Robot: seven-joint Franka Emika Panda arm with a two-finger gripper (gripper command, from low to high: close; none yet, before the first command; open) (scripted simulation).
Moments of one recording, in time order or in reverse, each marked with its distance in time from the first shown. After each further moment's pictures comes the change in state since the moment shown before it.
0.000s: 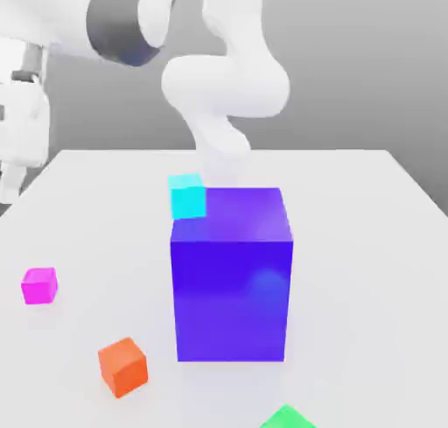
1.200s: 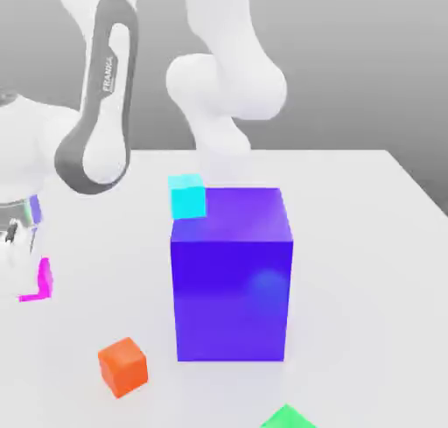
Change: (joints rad) arm -0.086 0.343 0.124 -0.002 0.107 0.081 0.099
